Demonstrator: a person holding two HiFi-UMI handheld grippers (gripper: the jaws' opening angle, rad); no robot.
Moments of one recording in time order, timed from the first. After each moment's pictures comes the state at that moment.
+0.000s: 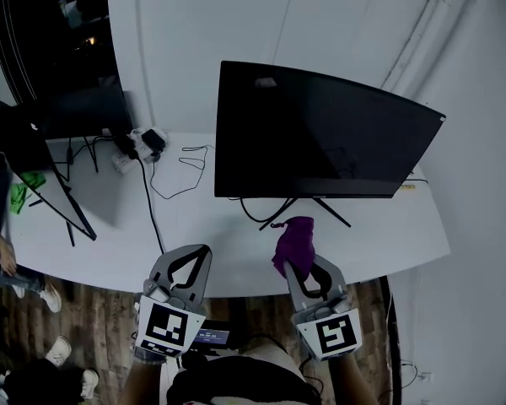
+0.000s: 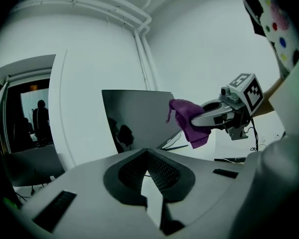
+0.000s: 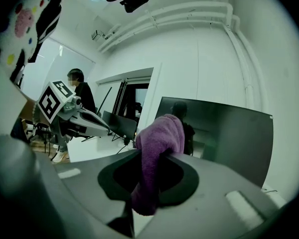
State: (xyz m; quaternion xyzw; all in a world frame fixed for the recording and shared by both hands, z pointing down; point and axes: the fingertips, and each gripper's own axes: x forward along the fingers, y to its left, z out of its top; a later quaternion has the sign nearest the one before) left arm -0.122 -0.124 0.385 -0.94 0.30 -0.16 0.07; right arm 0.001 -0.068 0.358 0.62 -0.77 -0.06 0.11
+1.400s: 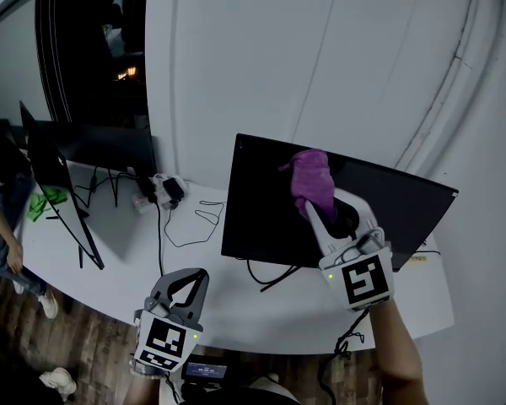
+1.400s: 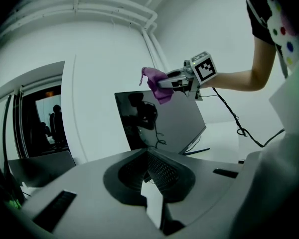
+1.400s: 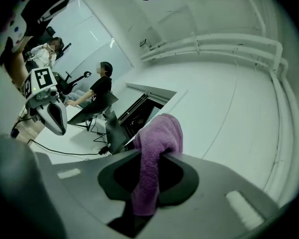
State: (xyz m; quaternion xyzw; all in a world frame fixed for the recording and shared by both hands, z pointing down) left arm -0.107 -0.182 0.356 -0.90 0.39 -0.16 0.08; right arm 0.053 -0.225 0.188 0.50 -0.79 -0.31 0.18
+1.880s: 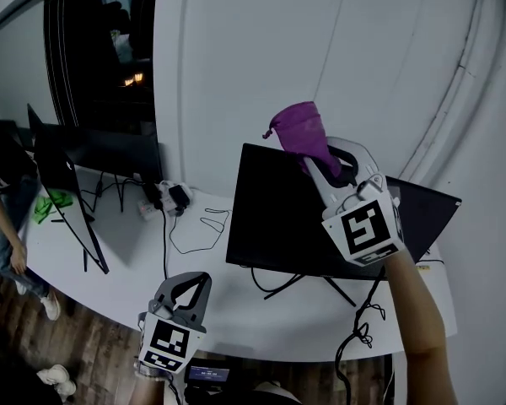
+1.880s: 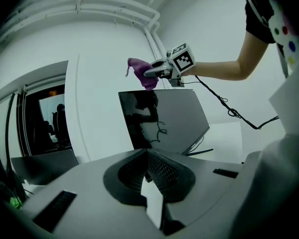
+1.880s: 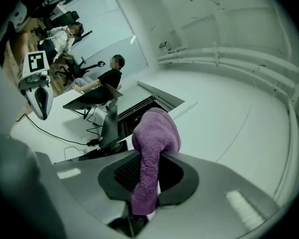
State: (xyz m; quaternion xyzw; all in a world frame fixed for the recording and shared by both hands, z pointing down) left arm -0.111 -0.189 0.354 -0.90 0.41 -0.15 0.07; right arm 0.036 -0.281 0.120 0.46 -0.75 -0.41 0.23
